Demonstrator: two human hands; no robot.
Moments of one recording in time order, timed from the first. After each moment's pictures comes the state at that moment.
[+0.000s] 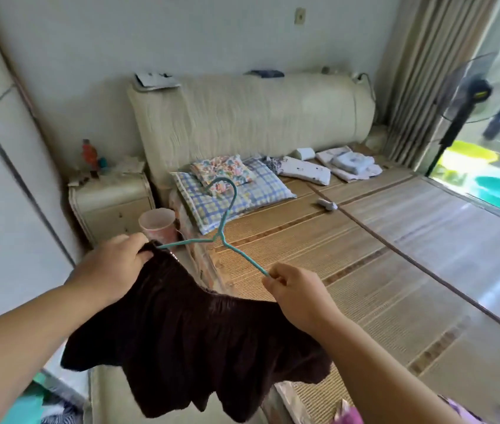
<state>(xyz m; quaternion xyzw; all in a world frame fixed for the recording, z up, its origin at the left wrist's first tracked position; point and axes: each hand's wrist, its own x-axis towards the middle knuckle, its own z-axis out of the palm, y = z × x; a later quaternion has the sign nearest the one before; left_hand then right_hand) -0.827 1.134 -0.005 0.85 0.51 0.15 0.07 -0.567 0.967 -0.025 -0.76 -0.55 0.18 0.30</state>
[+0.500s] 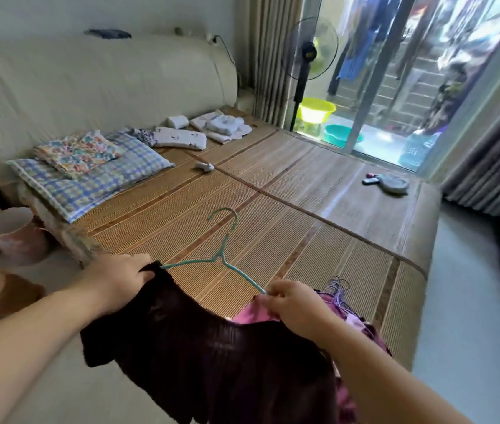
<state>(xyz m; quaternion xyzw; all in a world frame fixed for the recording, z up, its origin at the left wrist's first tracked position) -0.642 0.938 -0.064 0.95 0.29 -0.04 0.11 -0.474 0.663 -0.055 -0.86 -0.33 0.27 0.28</state>
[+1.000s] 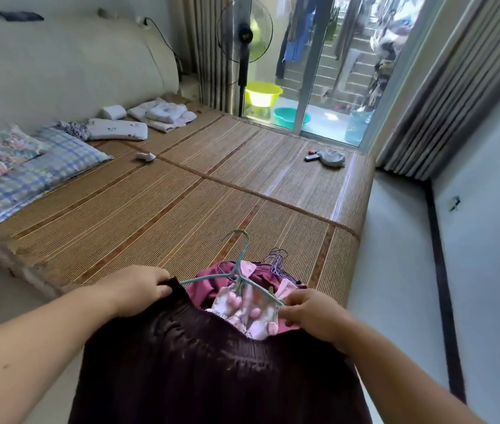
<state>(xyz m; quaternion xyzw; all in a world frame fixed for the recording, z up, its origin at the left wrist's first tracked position) -0.550 0.755 -0.076 0.96 0.18 -0.19 0.13 -0.433 0.451 -0.068 -0.88 -0.20 0.33 0.29</state>
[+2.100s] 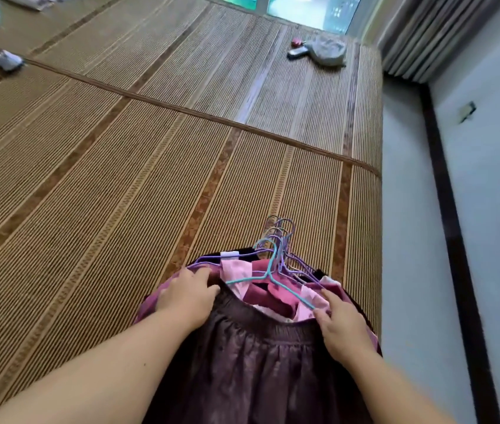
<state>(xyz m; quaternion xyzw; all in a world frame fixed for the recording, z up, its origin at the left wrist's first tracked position) -0.255 0.779 -0.425 0.92 0.20 -0.25 0.22 -0.227 0.510 -0.396 -0.95 0.08 0.24 0.17</state>
